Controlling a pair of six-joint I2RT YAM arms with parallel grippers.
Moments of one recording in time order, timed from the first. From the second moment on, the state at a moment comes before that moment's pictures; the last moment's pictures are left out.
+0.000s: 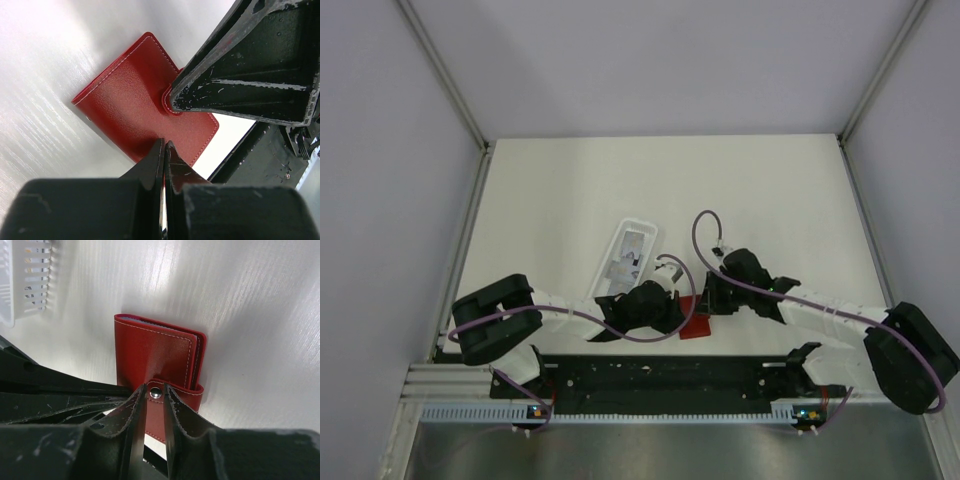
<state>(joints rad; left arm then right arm) -1.14 1.57 0.56 0.41 -0.02 -0.73 0.67 1.18 0.44 -0.12 -0.25 0.67</state>
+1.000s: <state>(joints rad) -1.14 1.57 0.55 0.41 -0.01 -0.73 0.82 1.33 0.62 -0.28 -0.06 0.62</state>
